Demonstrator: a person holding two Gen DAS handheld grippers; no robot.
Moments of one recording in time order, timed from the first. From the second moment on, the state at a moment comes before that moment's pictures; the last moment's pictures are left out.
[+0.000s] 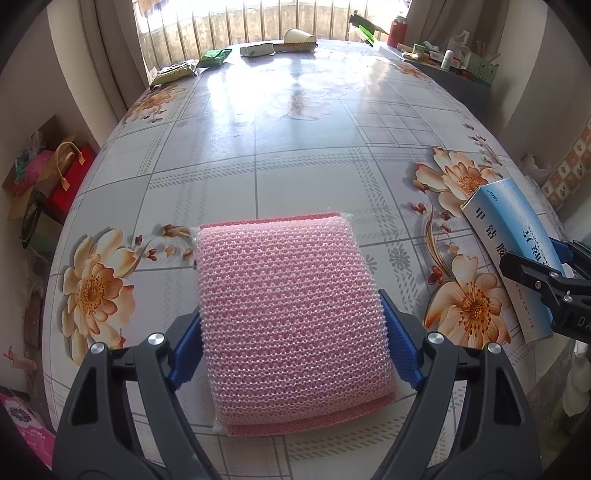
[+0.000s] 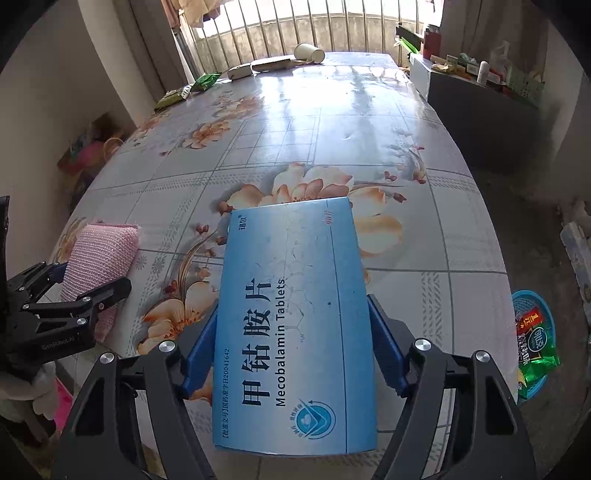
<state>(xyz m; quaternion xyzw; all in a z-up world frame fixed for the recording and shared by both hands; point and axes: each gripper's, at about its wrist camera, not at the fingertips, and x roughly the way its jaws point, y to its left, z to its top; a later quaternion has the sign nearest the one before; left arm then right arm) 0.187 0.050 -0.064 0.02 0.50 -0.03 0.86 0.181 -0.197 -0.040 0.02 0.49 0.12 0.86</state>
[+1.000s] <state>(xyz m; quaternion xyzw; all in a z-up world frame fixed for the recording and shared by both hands) 0.178 0.051 -0.054 0.04 0.48 -0.01 0.88 0.178 -0.199 -0.037 0.04 0.49 0.12 0.86</state>
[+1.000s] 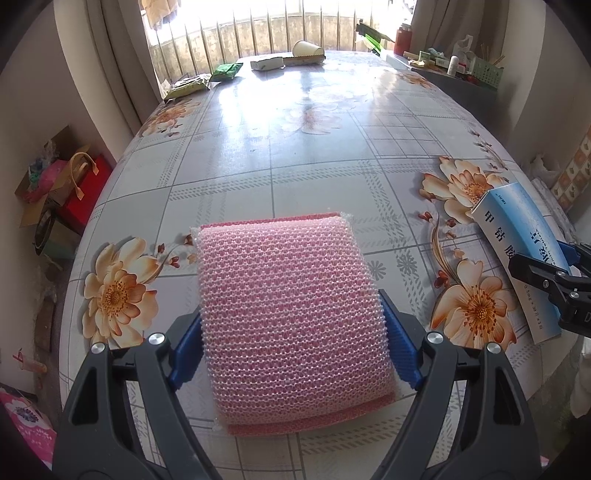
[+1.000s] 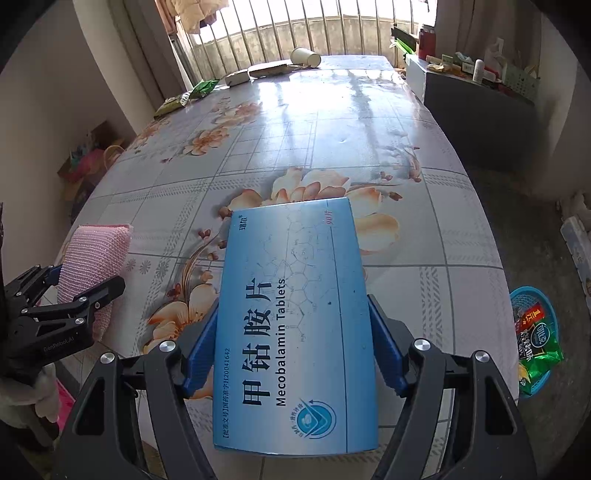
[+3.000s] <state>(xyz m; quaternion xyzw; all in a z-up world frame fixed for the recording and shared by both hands) 0.223 -0.327 -0.014 0.12 0.49 -0.36 0.78 0.067 -0.554 -0.107 0.40 0.40 -0.14 0.81</state>
